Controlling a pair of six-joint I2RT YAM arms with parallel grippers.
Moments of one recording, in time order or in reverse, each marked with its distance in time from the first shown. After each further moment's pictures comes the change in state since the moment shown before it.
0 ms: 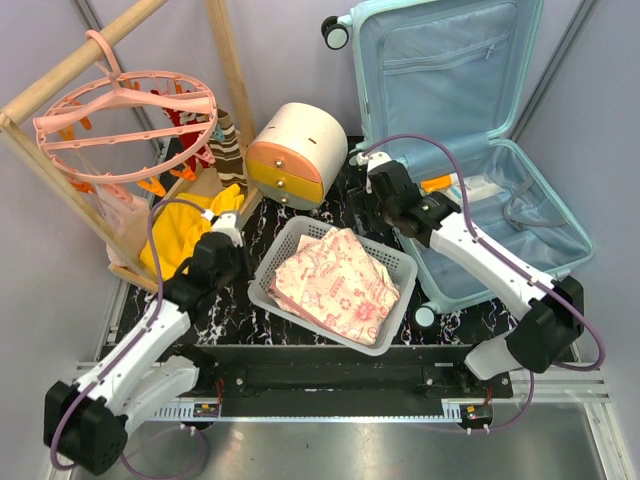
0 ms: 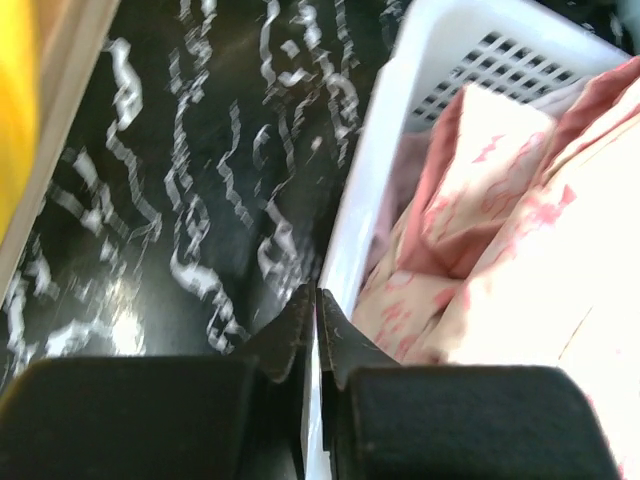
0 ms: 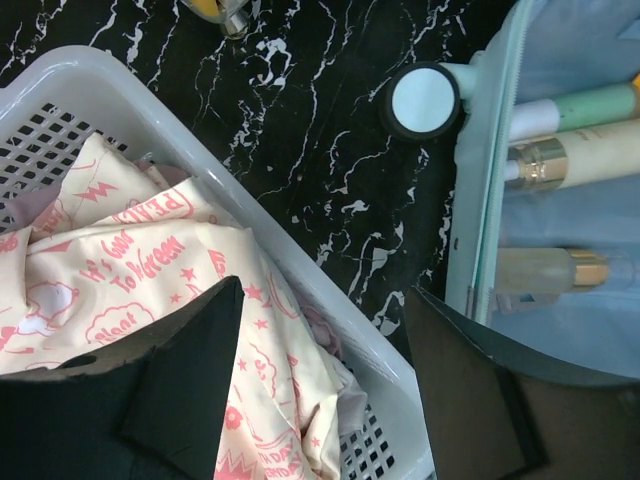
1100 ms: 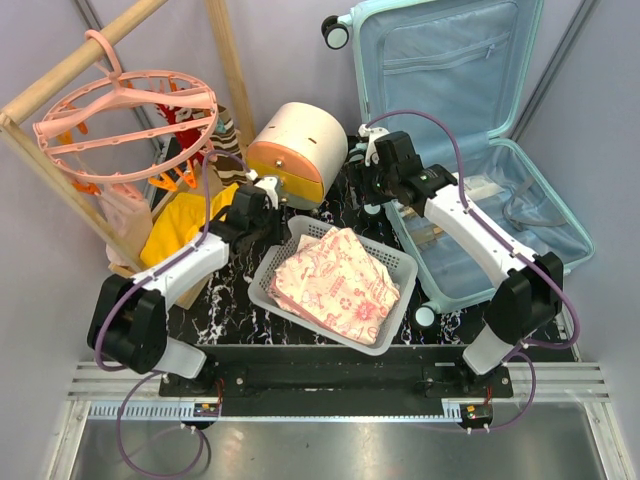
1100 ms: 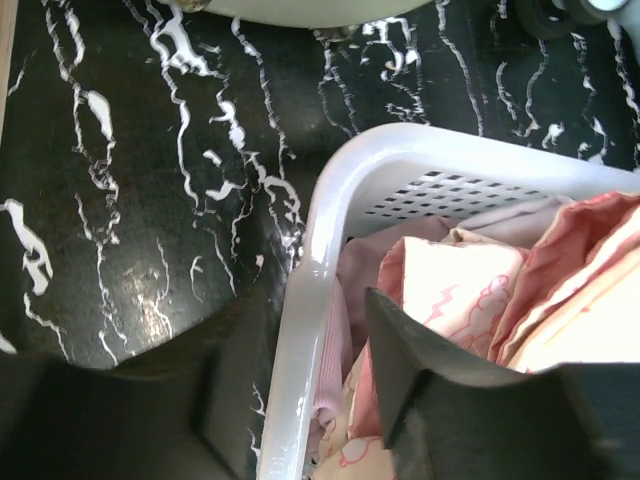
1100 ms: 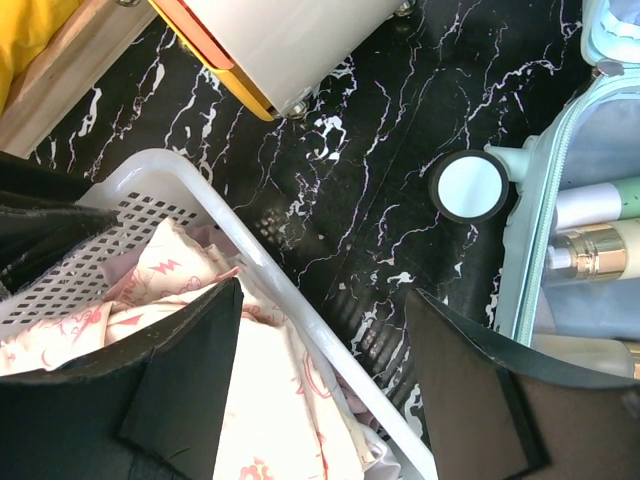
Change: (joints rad) left arm 0.000 0.555 0.342 0.105 0.116 0.106; right arm -0.126 0.183 0.195 0.039 -0.260 0.015
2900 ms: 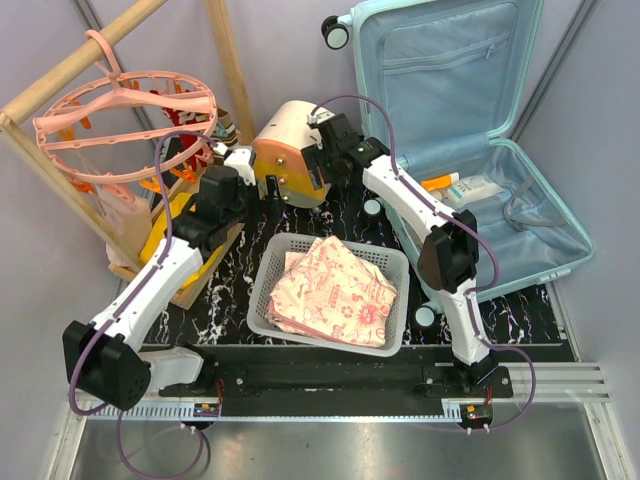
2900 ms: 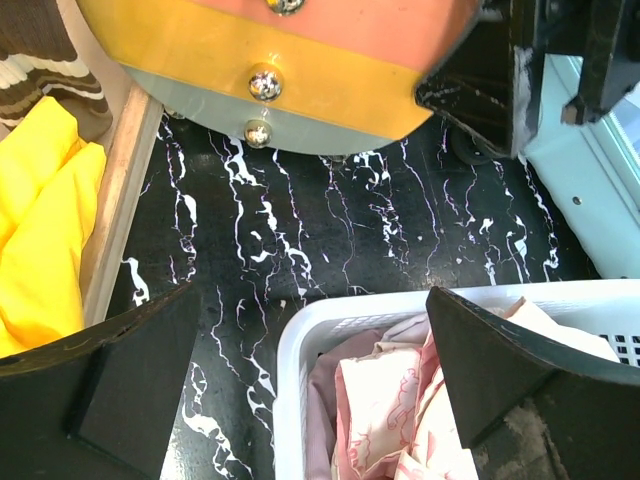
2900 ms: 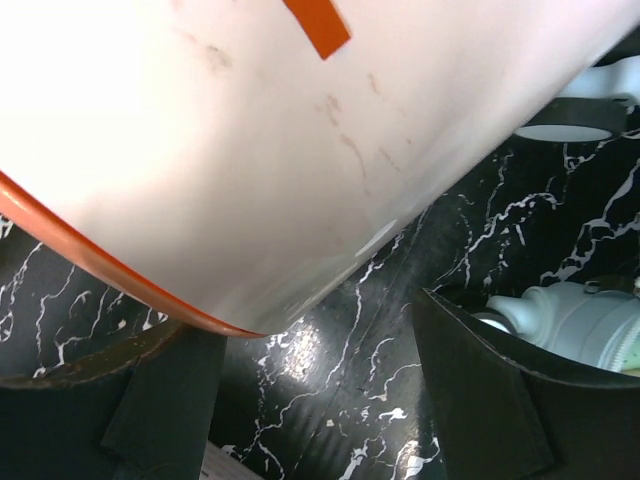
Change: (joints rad) left arm 0.046 -0.204 0.153 -0.134 -0.057 0.024; right arm 0.091 0.565 0.644 -0.151 0.167 -0.077
